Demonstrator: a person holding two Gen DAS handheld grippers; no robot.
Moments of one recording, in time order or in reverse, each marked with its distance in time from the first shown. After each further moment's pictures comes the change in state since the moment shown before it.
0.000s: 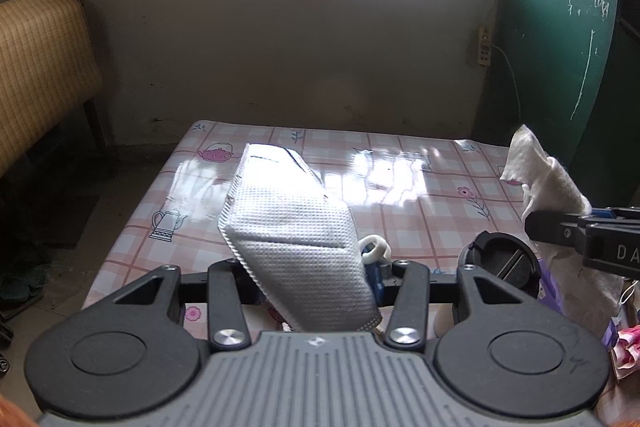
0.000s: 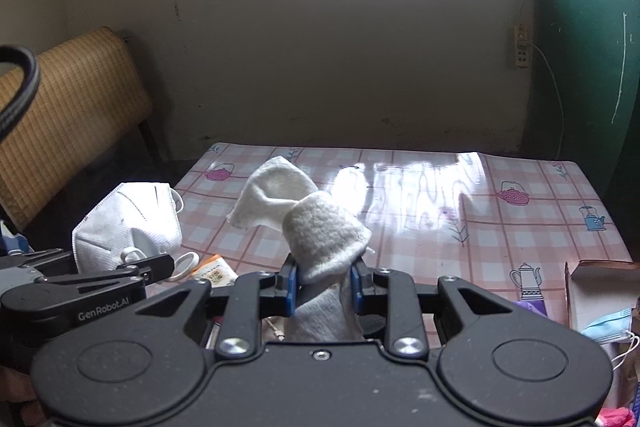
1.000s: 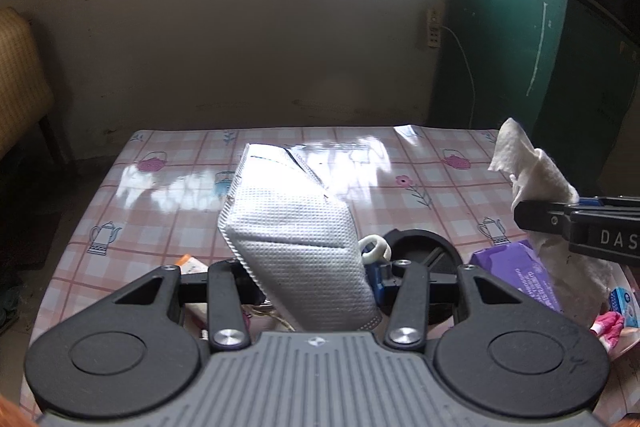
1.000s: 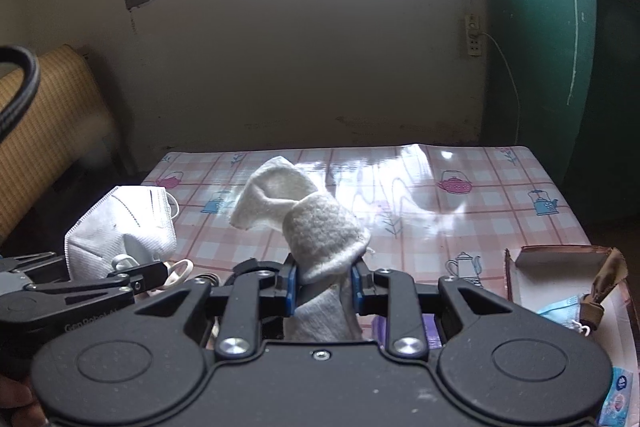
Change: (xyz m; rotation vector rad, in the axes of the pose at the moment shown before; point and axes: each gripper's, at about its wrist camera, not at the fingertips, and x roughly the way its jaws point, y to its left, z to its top) left arm 0.007 -0.059 -0.001 0.083 0.022 -0.098; right arm -0.051 -0.036 -0.008 0.022 -0.016 0.011
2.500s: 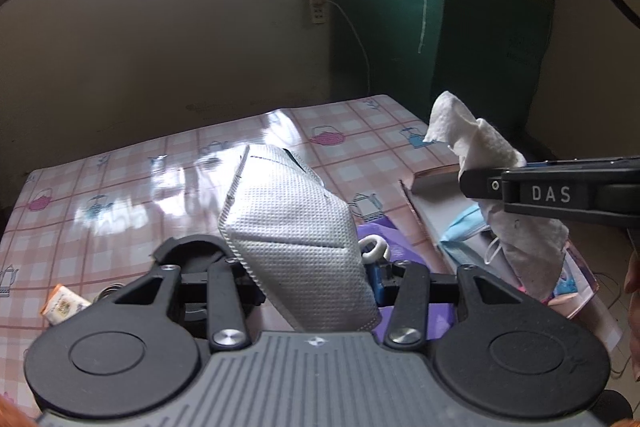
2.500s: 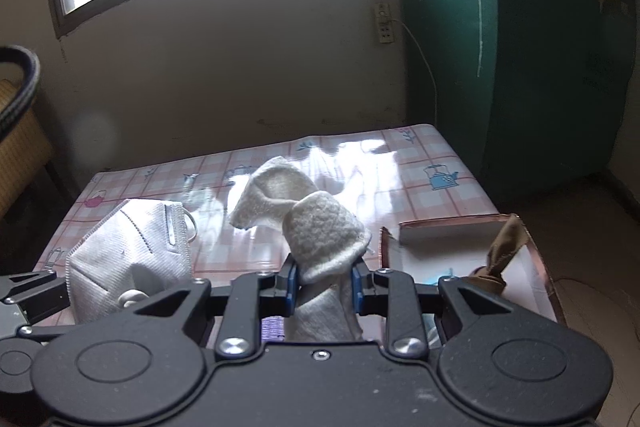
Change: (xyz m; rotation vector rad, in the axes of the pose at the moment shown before) left arm 0.008 -0.121 -0.010 0.190 0.031 -0.193; right arm -0.082 -0.084 -0.013 0.118 -0.019 -0.247
